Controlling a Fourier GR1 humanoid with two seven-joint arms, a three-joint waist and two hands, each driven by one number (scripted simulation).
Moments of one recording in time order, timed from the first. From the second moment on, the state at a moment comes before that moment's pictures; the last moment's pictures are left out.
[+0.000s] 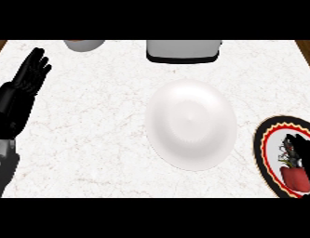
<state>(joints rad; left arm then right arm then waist) -0.27 0.44 -0.05 -1.59 0.20 0.08 0.09 0.10 -0.79 0.34 -1.92 0.54 0.26 0.85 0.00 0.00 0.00</state>
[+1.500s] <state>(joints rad) -0.21 0.36 0.05 -1.65 0.12 0.01 0.12 0.40 -0.61 0.07 -1.64 0.77 -0.08 0.51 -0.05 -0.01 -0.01</state>
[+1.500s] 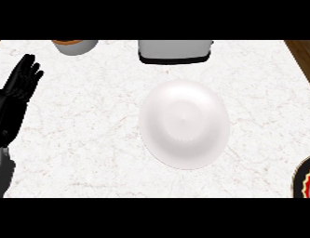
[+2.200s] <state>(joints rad) -0.23 0.35 0.06 -1.62 0.11 -0.02 0.10 0.80 -0.55 -0.06 -2.13 0.79 -0.32 0.40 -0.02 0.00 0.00</state>
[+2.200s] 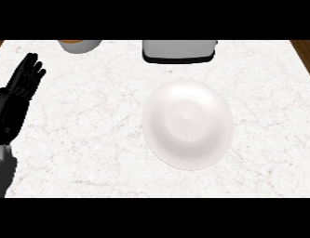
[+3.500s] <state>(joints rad) -0.28 0.30 0.04 -1.62 0.08 -0.04 0.13 -0.15 -0.26 0.35 -2.08 0.86 -0.06 0.83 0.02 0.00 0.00</state>
